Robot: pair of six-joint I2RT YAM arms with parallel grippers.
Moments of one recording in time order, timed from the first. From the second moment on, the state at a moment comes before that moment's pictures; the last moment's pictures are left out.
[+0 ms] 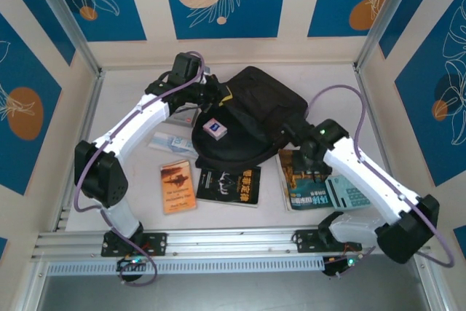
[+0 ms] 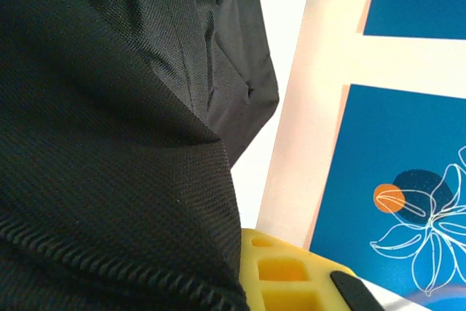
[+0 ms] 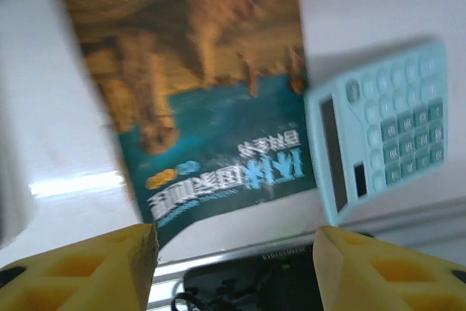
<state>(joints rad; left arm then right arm) -0.49 1.73 1.60 -0.54 0.52 -1.15 0.48 1.25 1.09 -1.45 0.22 0.64</state>
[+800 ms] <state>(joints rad) -0.49 1.73 1.60 -0.55 0.52 -1.16 0.11 1.80 1.05 -1.36 0.22 0.66</state>
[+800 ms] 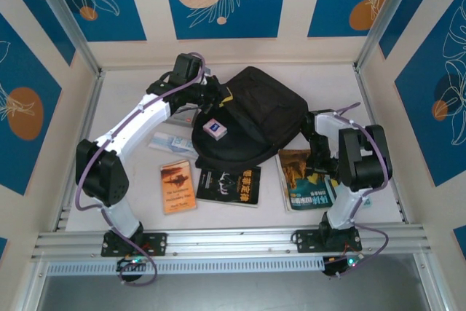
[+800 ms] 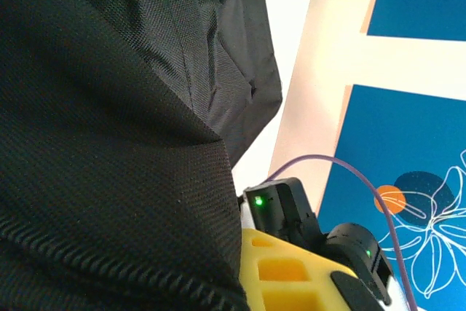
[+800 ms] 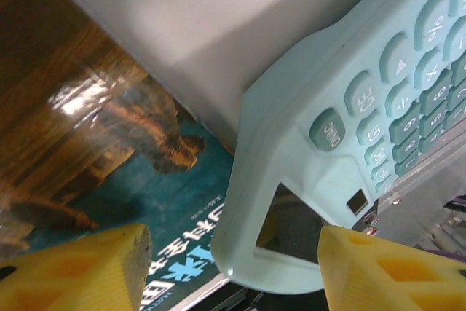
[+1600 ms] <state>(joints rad) -0.48 1.73 1.57 -0.54 0.53 -1.16 0.07 1.95 1.20 -1.48 0.37 0.57</state>
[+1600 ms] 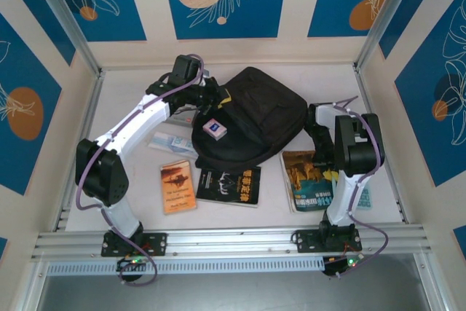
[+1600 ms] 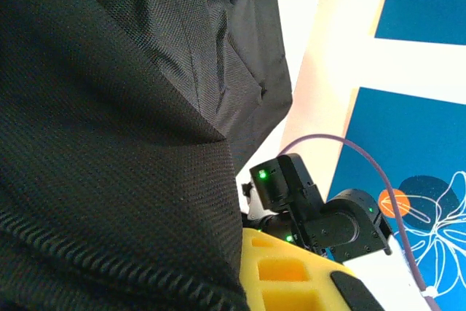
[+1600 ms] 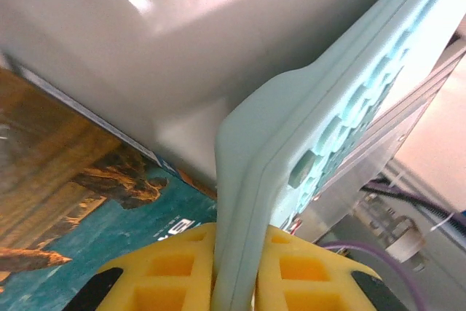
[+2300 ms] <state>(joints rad) -0.48 1.74 1.59 -0.55 0.53 -1.16 0.32 1.66 1.40 -1.42 0.35 0.52</state>
